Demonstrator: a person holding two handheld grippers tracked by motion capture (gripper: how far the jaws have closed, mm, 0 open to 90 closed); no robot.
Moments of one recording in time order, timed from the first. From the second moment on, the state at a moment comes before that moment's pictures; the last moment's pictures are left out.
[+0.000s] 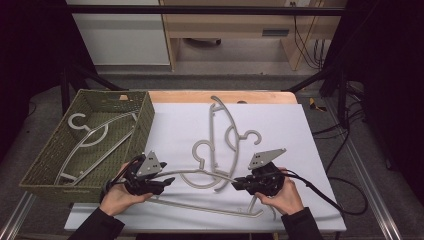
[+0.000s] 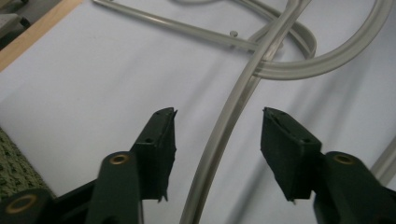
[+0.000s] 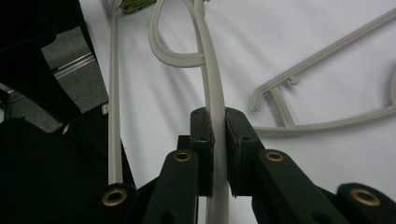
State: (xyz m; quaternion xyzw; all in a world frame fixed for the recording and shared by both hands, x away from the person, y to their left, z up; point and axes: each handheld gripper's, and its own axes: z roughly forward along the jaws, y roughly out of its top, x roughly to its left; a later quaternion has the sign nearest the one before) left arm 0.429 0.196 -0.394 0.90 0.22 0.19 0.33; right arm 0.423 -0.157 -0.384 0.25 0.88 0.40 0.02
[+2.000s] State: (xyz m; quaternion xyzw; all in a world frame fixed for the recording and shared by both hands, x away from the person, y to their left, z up) left arm 0.395 0.218 -0.344 0.84 0.30 0.25 0.37; right arm 0.428 -0.207 -0.378 0.35 0.77 0.49 0.20
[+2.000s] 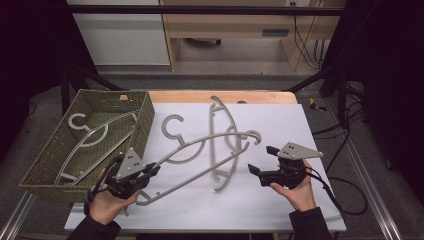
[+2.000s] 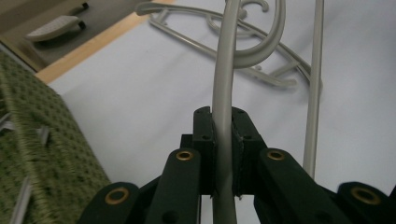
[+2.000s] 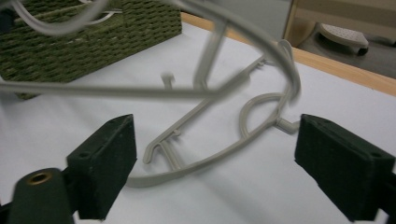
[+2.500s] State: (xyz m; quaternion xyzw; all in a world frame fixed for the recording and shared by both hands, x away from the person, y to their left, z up) left arm 0.404 0.273 -0.290 0.80 0.34 0.30 0.40; right arm 0.432 -0.219 -0.386 0.39 0.75 0.50 0.20
